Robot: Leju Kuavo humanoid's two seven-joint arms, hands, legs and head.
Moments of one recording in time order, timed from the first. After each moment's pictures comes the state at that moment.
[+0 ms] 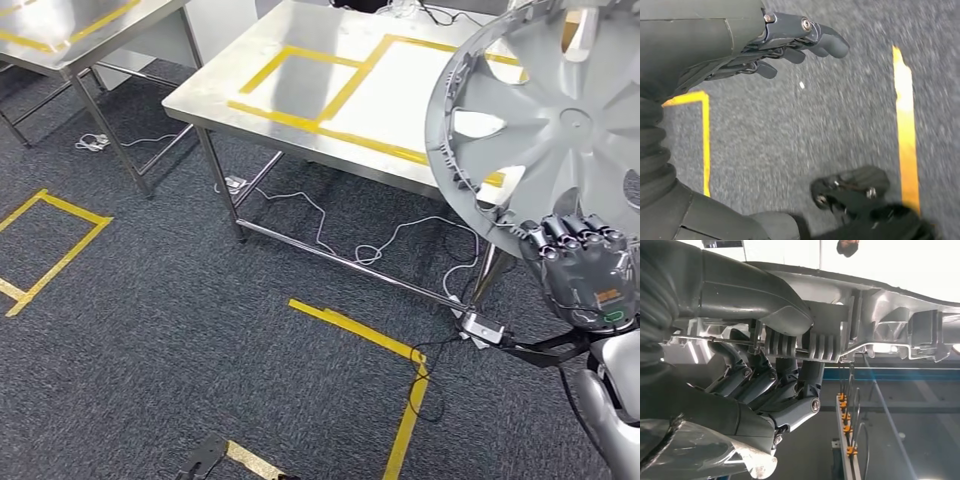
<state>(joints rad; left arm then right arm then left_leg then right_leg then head) -0.12 -0.11 0.94 -0.23 -1.18 0.20 -0.32 -0.38 -0.38 0.28 -1.63 1.34 -0.55 -0.09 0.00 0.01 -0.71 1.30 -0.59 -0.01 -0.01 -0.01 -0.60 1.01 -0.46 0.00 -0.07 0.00</state>
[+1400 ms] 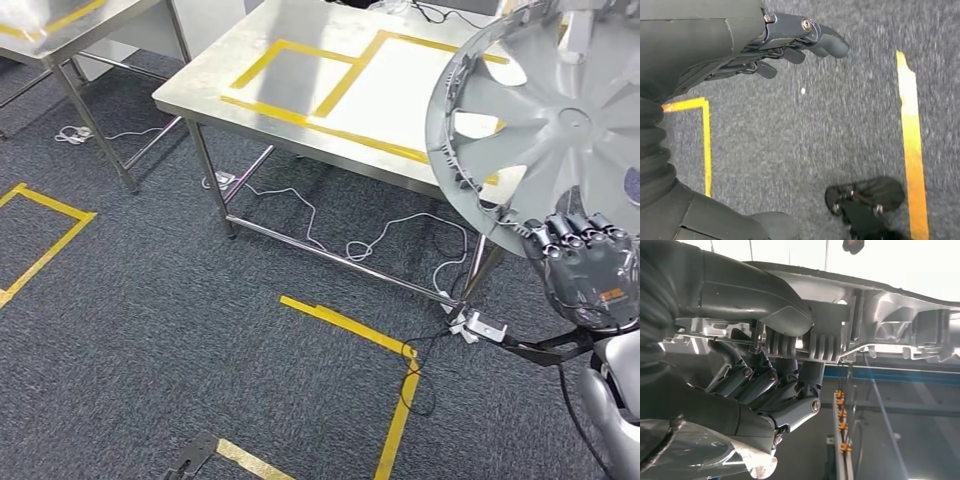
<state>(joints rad) -0.12 -0.10 0.94 -0.23 -1.19 0.22 -0.31 -0.41 -0.40 0.30 -1.62 1.34 -0.55 -0.08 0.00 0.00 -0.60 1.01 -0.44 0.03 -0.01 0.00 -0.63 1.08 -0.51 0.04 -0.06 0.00</state>
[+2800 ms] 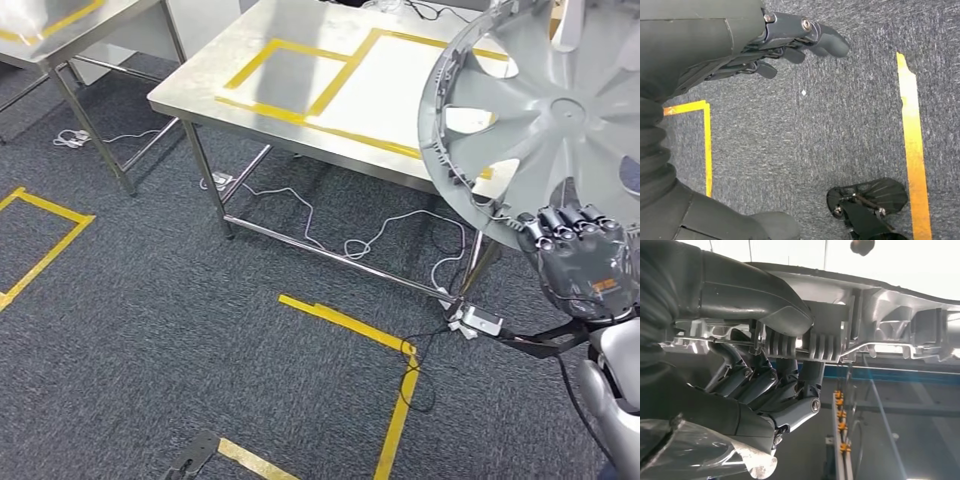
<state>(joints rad) -0.13 -0.10 0.94 -0.23 -1.20 0.22 -0.30 -0.44 -0.40 0.32 -1.60 1.34 -0.54 -0.09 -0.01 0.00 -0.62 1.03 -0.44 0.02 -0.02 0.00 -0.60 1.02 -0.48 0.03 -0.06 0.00</state>
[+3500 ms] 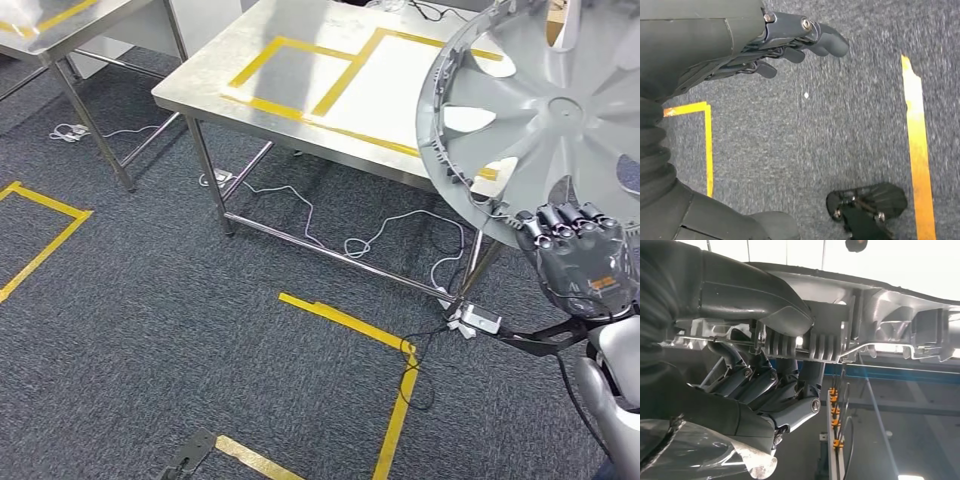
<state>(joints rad) -0.13 -0.10 0.94 -0.23 -1.19 0.22 -0.30 -0.44 -0.40 0.33 -1.59 1.34 -0.54 -0.09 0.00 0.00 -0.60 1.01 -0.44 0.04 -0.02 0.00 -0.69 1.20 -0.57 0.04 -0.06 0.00</state>
